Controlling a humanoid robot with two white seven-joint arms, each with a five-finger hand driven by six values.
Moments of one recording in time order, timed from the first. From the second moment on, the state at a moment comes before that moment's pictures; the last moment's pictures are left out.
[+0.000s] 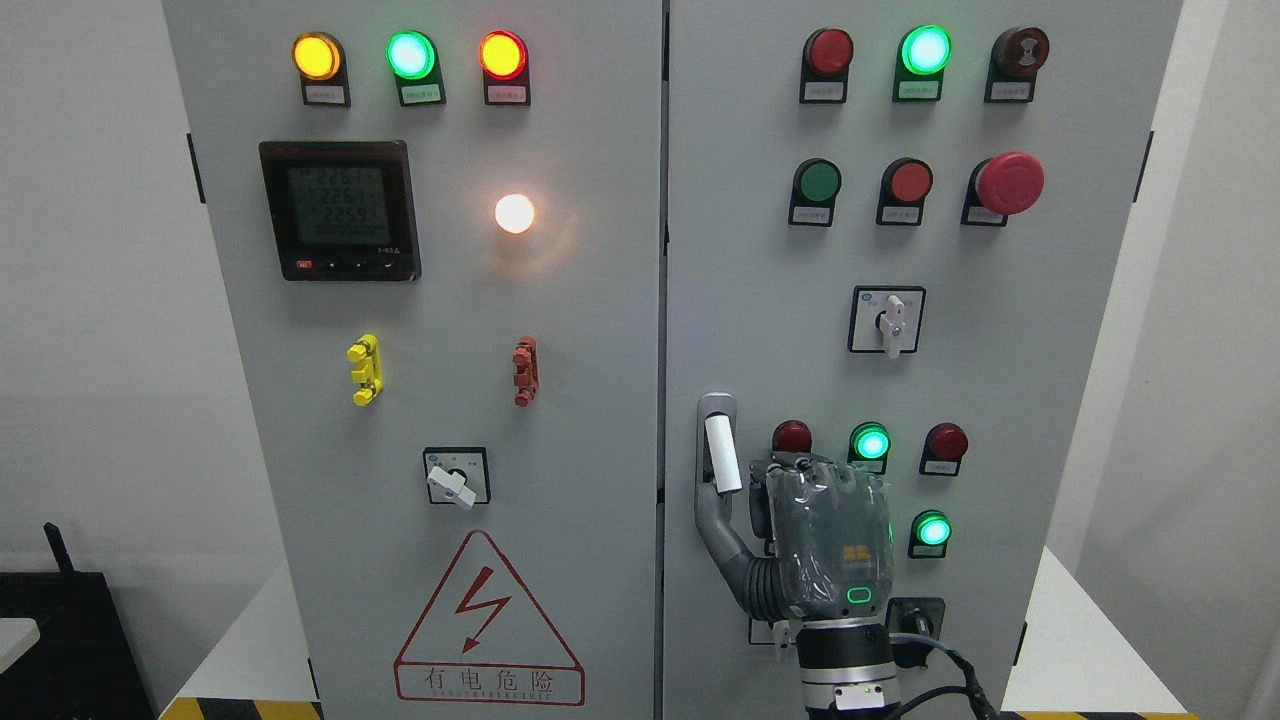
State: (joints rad) left arm 0.00 -0.06 0.00 0.00 0.11 -0.13 -0.07; right arm -0.50 0.11 0.28 -1.61 1.26 0.11 -0.33
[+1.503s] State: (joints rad) left arm 0.00 -0.06 0.00 0.00 0.11 -0.13 -0.07; right arm -0.49 0.10 0.26 -1.63 1.26 0.11 -0.34
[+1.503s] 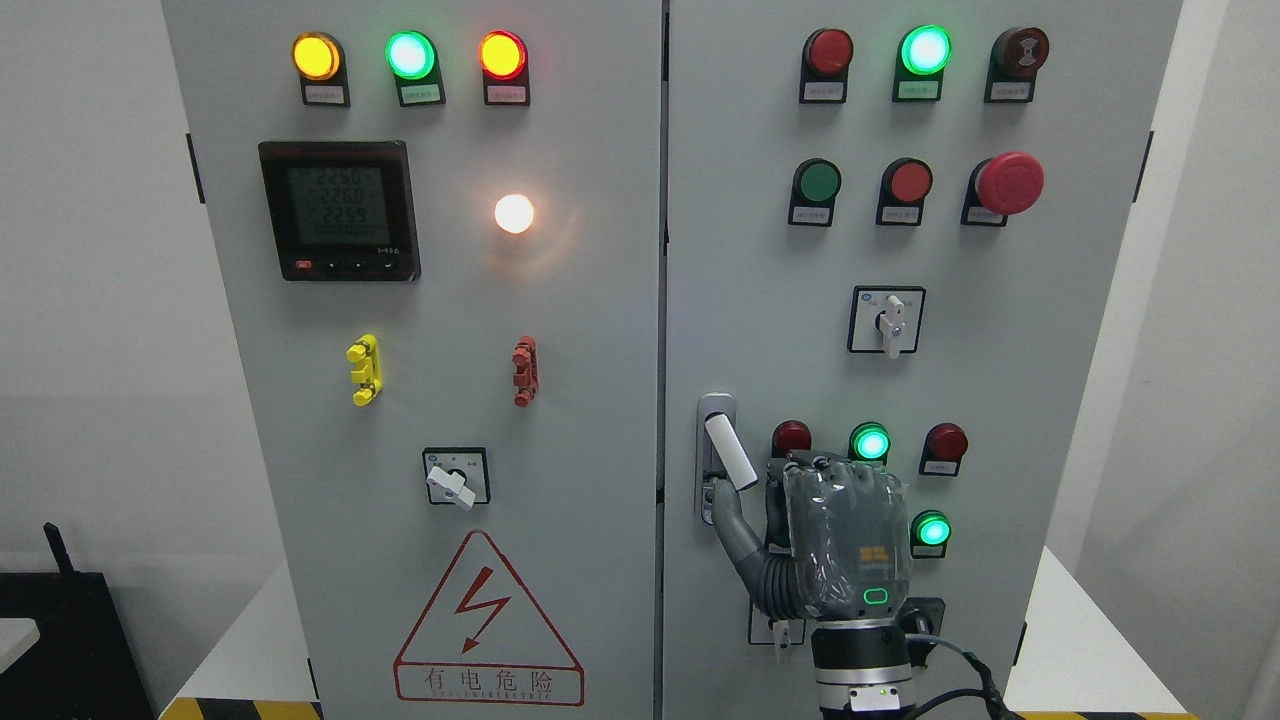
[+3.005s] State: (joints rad) left arm 0.00 -0.06 0.00 0.00 0.11 -0.13 -0.07; right arm -0.49 0.10 0.24 -1.64 1.26 0.12 -0.33
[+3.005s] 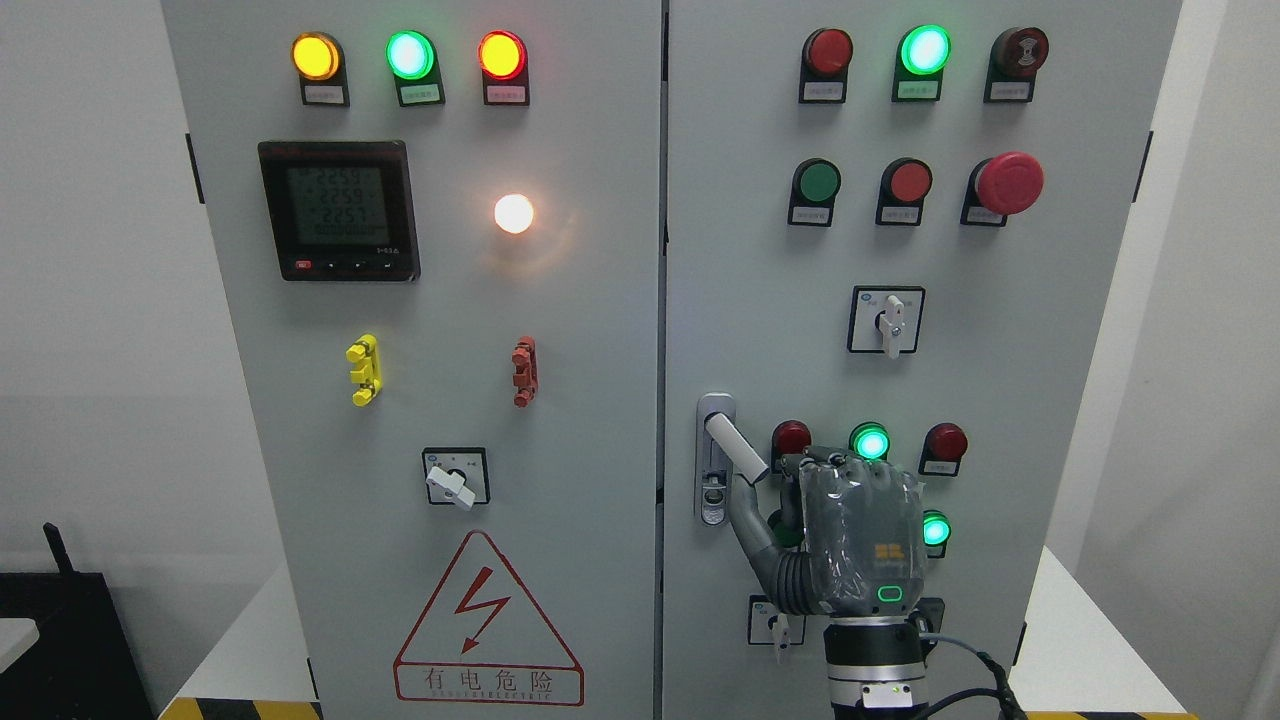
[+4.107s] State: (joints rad) left arm 0.00 -0.06 0.00 0.00 0.11 -0.13 -0.07; right arm -0.50 0.10 0.23 -1.65 1.26 0.12 -0.34
